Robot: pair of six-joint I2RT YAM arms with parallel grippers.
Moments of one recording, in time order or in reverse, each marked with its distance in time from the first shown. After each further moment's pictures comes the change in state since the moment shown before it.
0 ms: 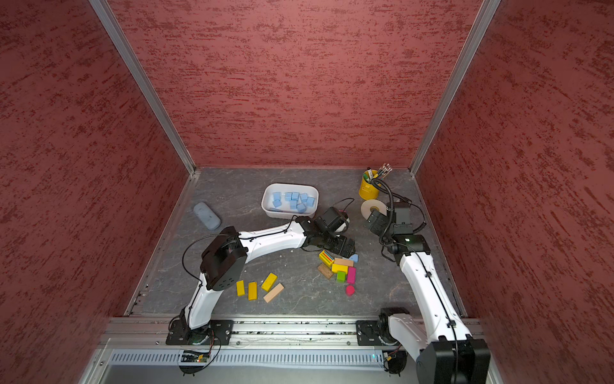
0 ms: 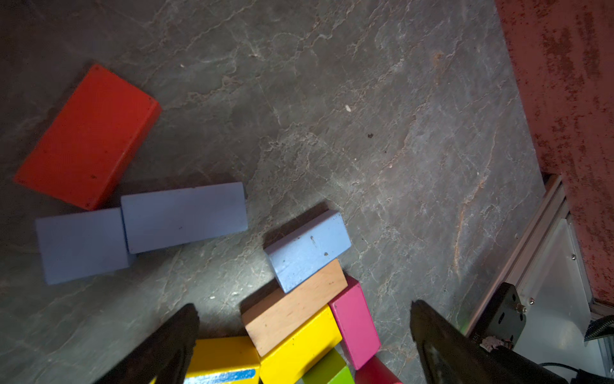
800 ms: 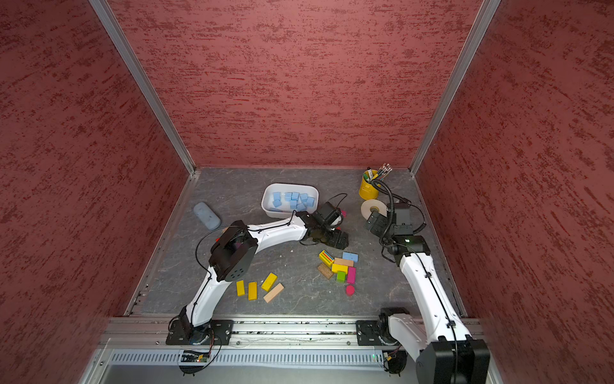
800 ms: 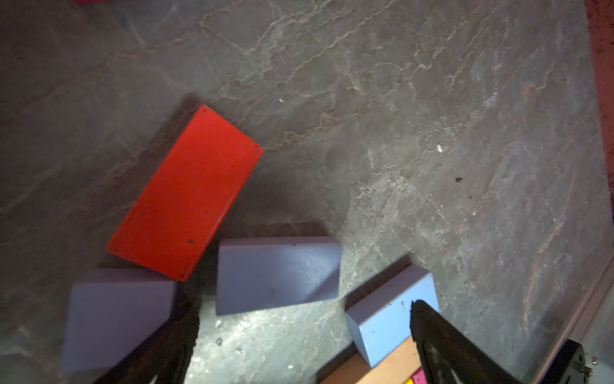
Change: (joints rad) left arm 0.084 0.113 0.054 0.008 -0.009 0.032; right arm -0.003 -0.004 -0.014 0.007 -0.018 -0.014
